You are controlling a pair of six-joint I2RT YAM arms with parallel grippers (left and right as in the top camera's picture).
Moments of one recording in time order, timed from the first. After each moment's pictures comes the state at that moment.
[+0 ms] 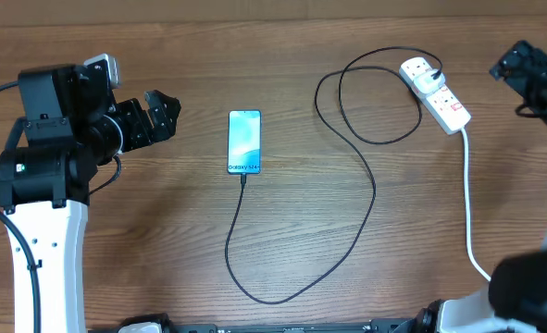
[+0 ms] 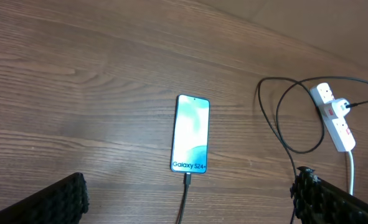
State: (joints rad) left arm 0.10 1.30 1.46 -0.99 0.32 -0.26; right arm -0.35 1.68 1.77 -1.06 -0.02 0.42
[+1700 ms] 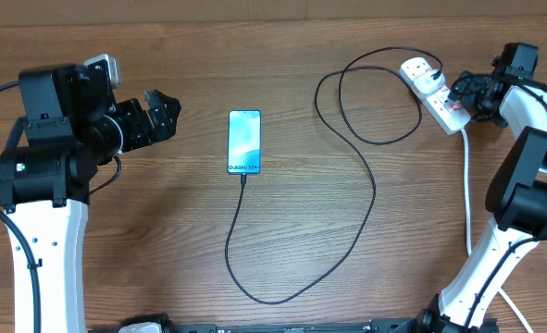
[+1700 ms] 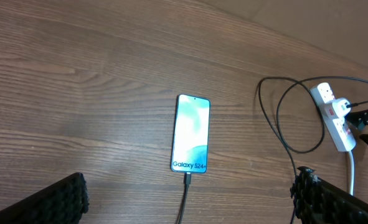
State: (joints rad) left arm 0.10 1.30 1.46 -0.99 0.32 -0.26; right arm -0.35 2.28 1.70 -0.48 0.00 0.20
